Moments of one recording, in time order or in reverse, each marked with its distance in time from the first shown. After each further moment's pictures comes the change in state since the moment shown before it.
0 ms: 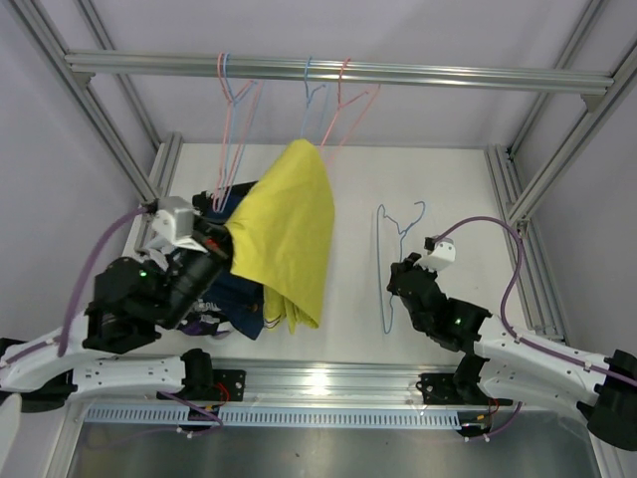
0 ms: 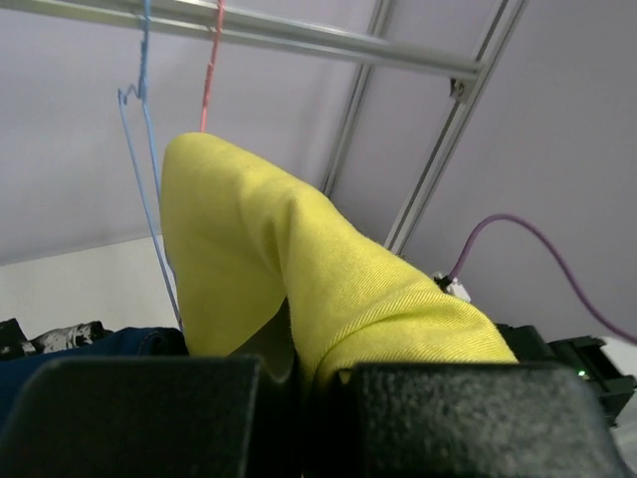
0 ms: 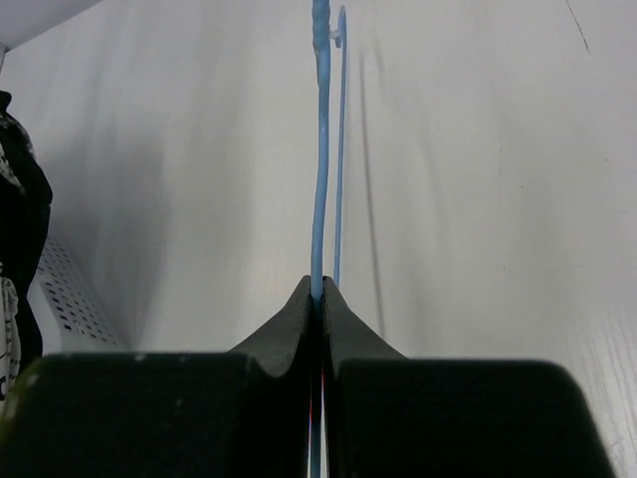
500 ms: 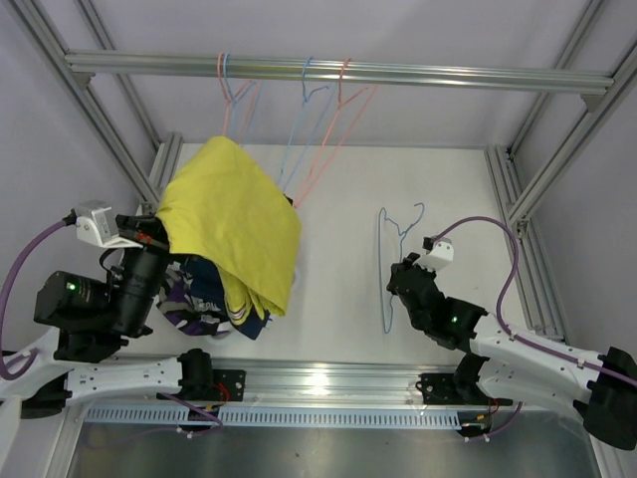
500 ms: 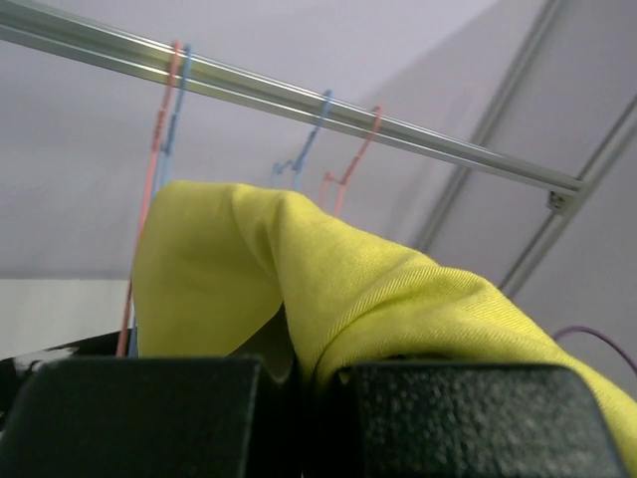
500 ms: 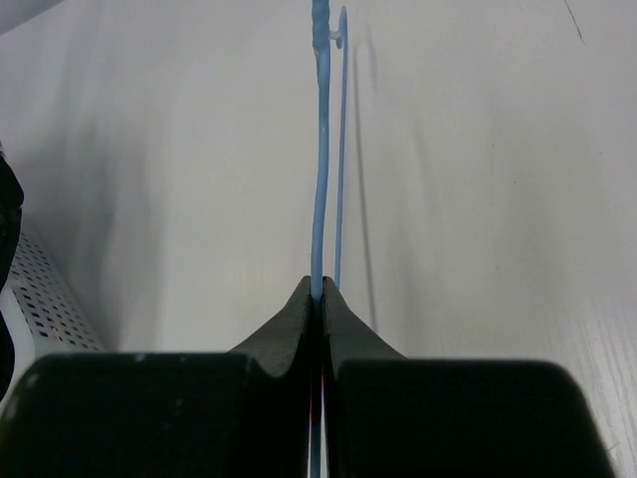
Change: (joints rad) left arm -0.001 -0.175 -0.019 0.108 -0.229 0.156; right arm -0.030 0.036 -0.018 0.029 -0.017 0.000
